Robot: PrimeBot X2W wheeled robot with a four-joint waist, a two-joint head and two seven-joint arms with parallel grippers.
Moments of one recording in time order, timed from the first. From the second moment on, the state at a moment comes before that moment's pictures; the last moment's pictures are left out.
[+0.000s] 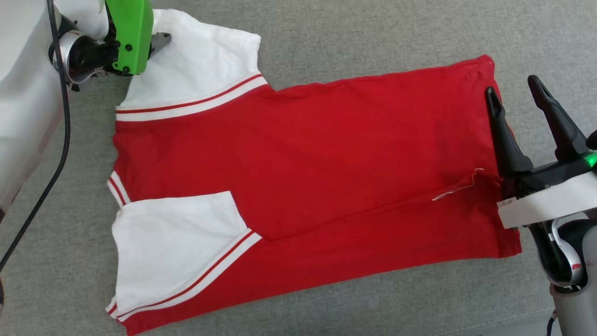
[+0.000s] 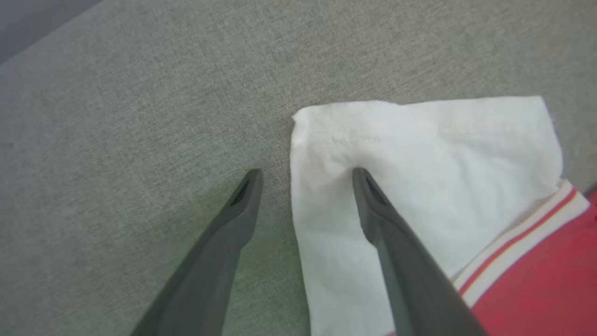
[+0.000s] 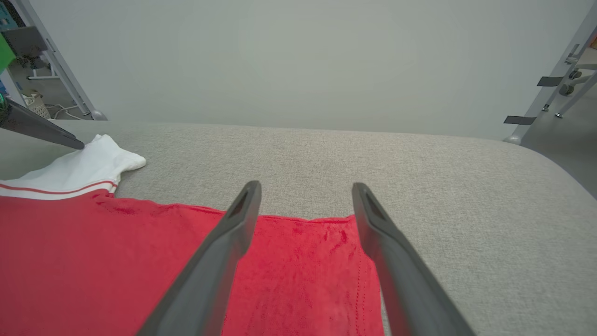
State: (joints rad) left arm -1.41 0.56 -1.12 0.76 -1.15 -0.09 0.68; right arm -0.28 -0.26 0.09 -0.20 0.35 0.13 -0.01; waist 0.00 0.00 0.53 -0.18
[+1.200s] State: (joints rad) left arm -1.32 0.59 -1.27 0.50 -0.97 -0.13 0.36; right arm -0.64 -0.73 0.29 0.03 0.74 0.13 0.72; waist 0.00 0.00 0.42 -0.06
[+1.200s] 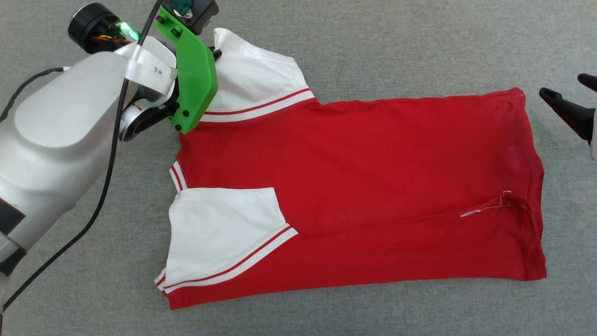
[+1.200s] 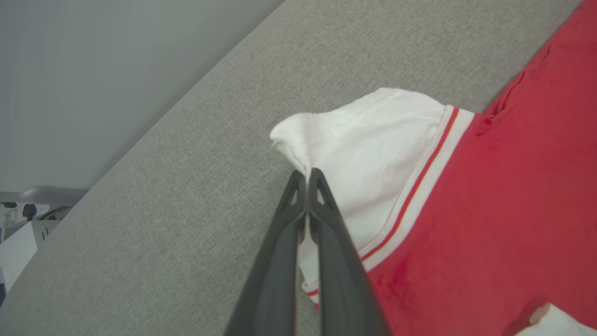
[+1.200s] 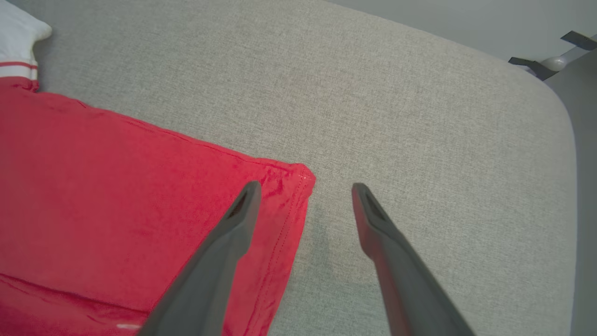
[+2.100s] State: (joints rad) left arm -1.33 0.61 -1.27 0.40 -0.93 -0.11 0.32; right arm -0.83 -0.64 0.52 0.50 0.75 0.13 0.69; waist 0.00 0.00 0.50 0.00
